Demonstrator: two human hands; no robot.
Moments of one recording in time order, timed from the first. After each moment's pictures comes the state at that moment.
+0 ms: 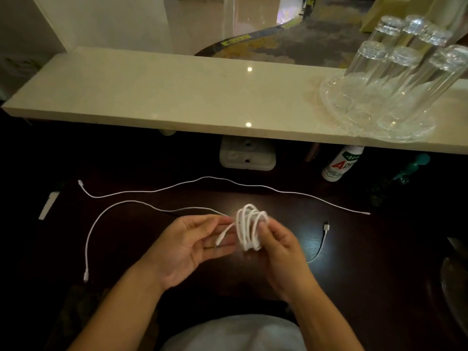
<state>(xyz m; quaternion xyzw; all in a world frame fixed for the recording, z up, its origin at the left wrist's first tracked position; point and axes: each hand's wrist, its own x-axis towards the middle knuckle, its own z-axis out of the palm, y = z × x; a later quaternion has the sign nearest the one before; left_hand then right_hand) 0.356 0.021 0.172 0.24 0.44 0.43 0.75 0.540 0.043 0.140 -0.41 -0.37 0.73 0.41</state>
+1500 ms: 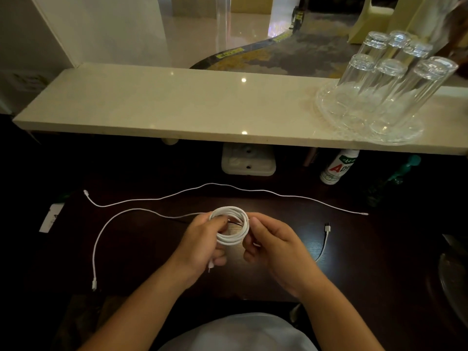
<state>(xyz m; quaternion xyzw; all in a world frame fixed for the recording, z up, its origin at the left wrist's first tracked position) 0.373 0.023 0.191 0.29 0.58 0.43 0.63 0.526 0.039 0.182 -0.36 -0.45 0.74 0.34</state>
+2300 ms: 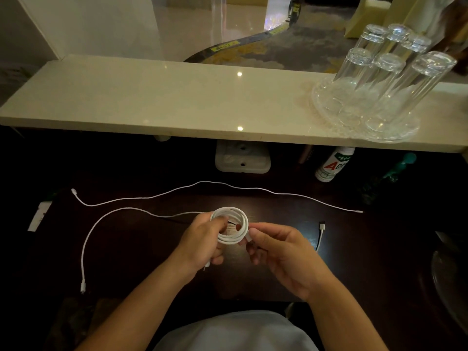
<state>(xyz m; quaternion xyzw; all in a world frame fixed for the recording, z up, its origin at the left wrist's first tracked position) 0.379 0.038 0.178 0.33 0.60 0.37 0.63 0.553 0.047 0.174 -0.40 -0.37 0.78 0.31</state>
